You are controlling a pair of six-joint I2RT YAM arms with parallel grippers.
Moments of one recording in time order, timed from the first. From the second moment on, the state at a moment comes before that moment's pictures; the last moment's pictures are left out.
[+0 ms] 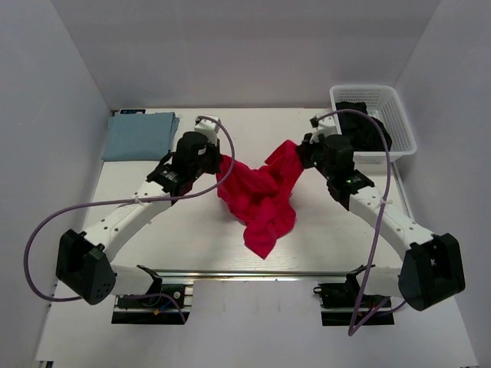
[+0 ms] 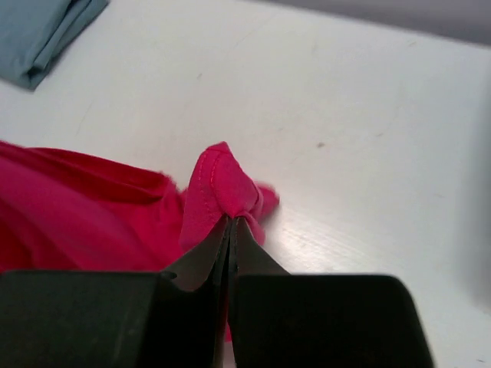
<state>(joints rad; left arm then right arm) -0.57 1.35 1.09 -0.22 -0.10 -0.24 0.43 1.29 0.89 0.10 -0.07 0.12</state>
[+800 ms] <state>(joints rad) -0.56 1.17 1.28 -0.36 -1.10 -0.24 0.40 1.02 0.96 0.28 0.63 -0.23</state>
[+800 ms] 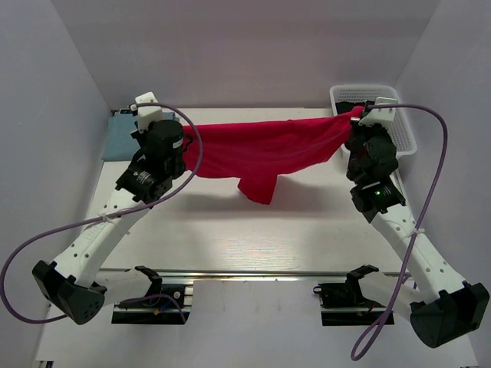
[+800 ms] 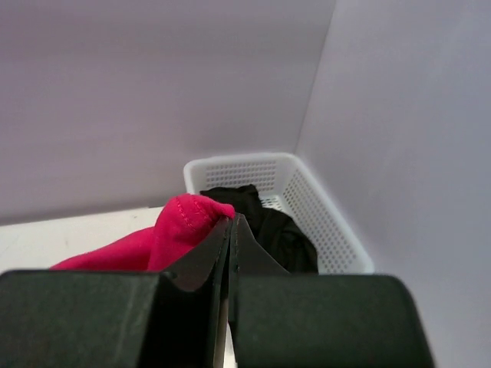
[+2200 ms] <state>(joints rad) -0.44 1.67 1.37 -0.33 -0.65 -0.22 0.32 1.65 1.20 0.35 0.55 -0.26</state>
